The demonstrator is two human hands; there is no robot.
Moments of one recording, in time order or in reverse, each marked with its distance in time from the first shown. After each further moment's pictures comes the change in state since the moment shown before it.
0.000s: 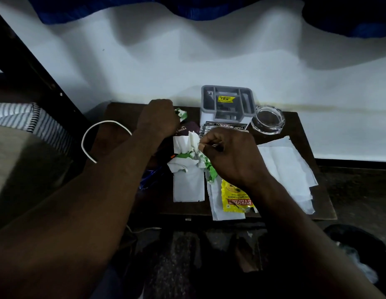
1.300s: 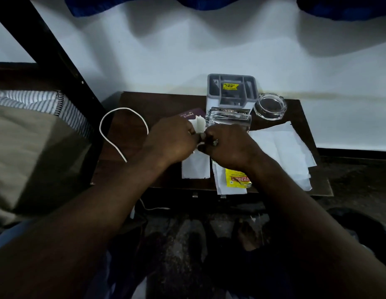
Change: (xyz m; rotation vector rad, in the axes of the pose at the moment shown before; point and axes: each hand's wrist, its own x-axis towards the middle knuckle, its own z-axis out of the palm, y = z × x) left_hand -0.126 0.023 -0.039 -0.181 -0.082 0.098; right_hand -0.016 -0.009 0.003 -0.271 -0.286 -0.058
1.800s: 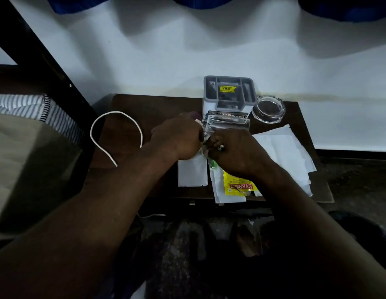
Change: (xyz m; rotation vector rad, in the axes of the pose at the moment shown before) left_hand 0.040 0.008 0.009 0.143 -0.234 0.082; right_hand 0.002 0.018 -0.003 0.041 0.012 0.010
